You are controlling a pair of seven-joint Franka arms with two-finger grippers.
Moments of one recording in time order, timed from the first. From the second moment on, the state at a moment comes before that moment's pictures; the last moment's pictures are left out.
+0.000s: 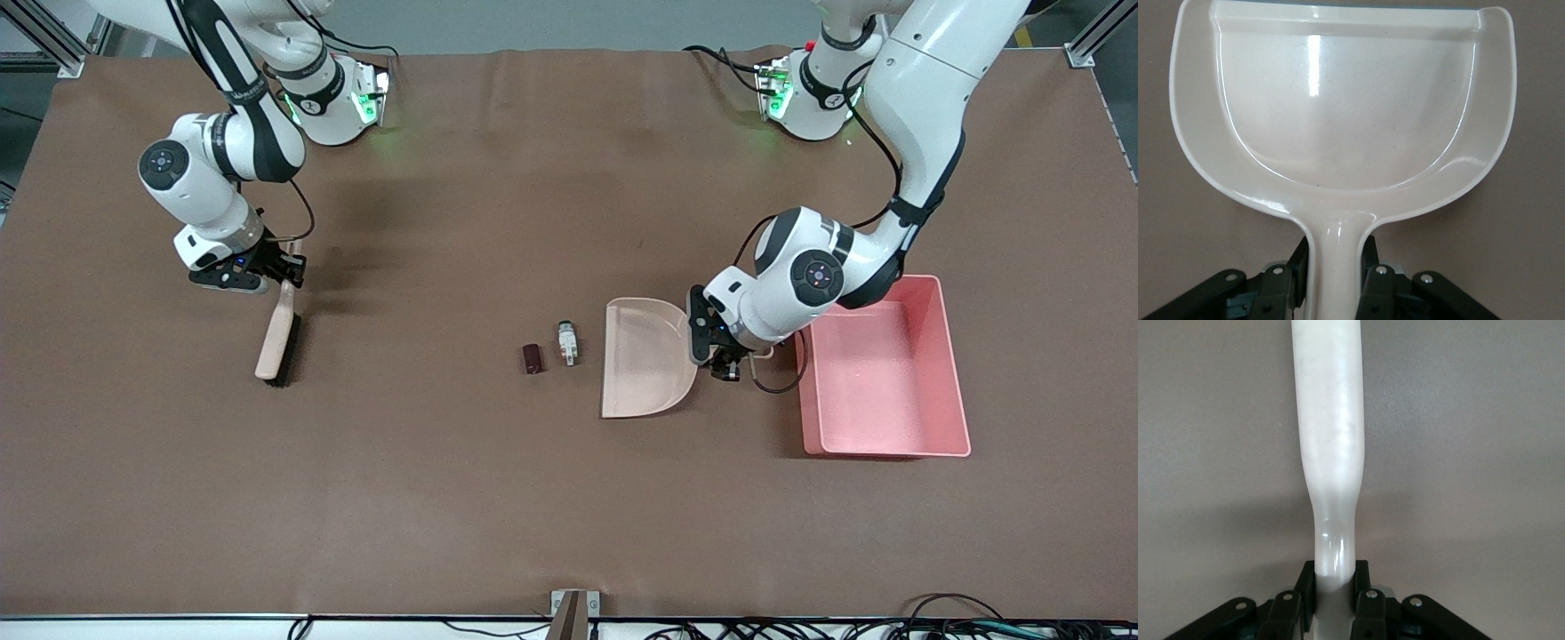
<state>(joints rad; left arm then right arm) -0.08 0.53 -0.38 -1.96 0.04 2.53 1.18 0.01 0.02 -0.04 -2.68 0.02 2.73 0.10</state>
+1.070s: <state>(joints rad) -0.09 0.52 -0.38 -1.93 0.18 2.46 1.03 0.65 0.30 -0.02 -2.20 0.06 2.59 0.92</state>
